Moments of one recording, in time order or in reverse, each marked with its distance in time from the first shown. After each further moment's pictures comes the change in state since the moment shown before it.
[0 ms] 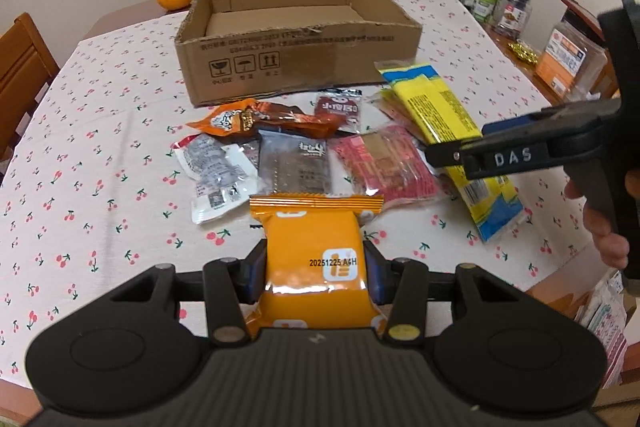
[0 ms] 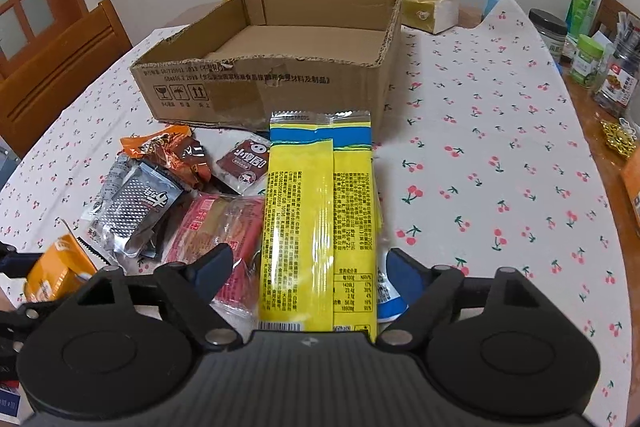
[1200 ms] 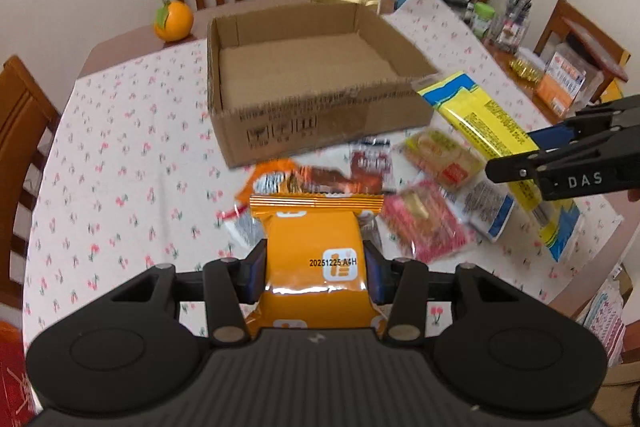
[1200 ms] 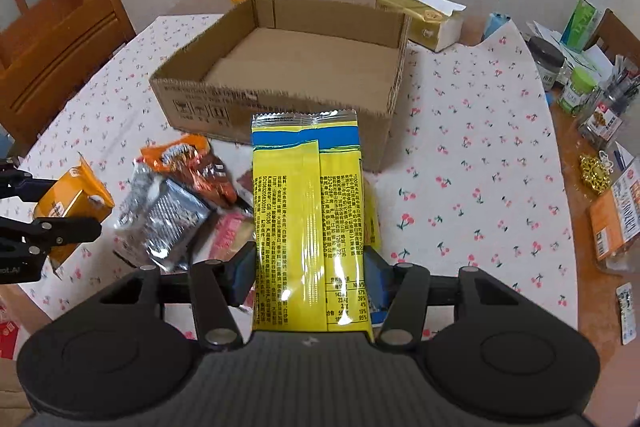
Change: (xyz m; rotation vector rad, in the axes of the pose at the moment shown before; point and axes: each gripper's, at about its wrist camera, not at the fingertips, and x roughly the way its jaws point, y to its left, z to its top) left arm -0.022 0.047 0.067 0.086 0.008 -0.041; right arm -0.048 0.029 0.053 -0.033 0.079 -0.056
